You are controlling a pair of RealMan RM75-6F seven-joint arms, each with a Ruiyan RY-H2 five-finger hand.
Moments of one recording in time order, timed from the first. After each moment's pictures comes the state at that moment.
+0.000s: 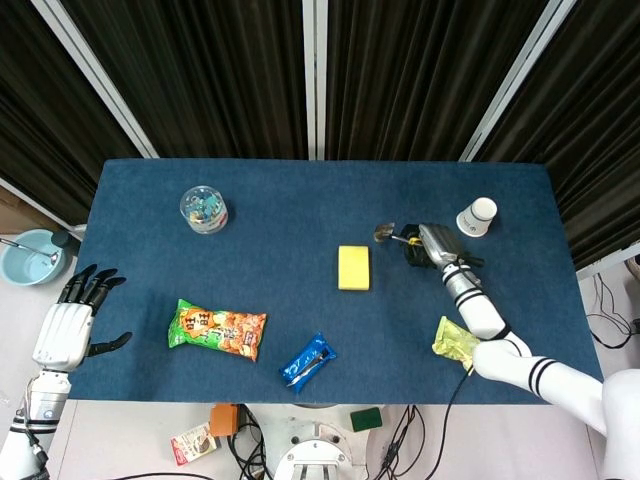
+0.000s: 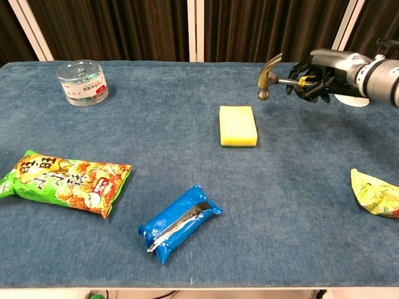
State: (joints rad) left arm -0.14 -1.24 -0.03 -1.56 1.54 1.49 -0.06; right arm 0.78 -1.59 0.26 -1.12 -1.04 0.71 0.14
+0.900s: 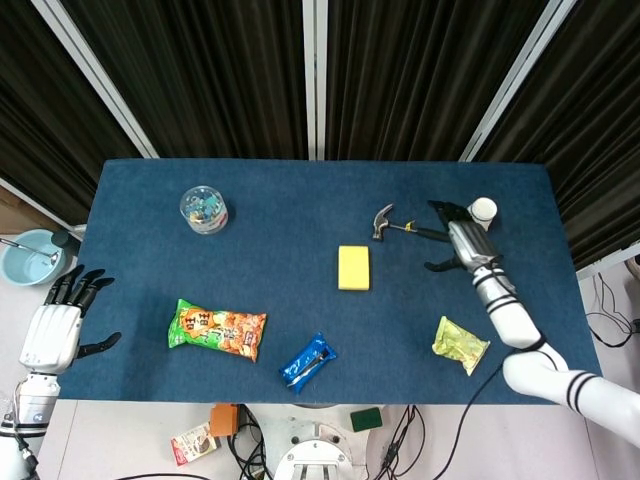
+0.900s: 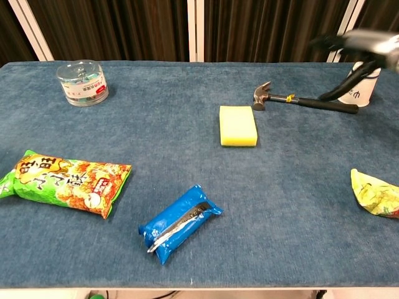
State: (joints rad) left arm -0.12 -1.21 -0.03 -1.55 1.54 1.50 -0.04; right arm 0.66 -1.40 0.24 -1.32 -1.14 0.86 0.13
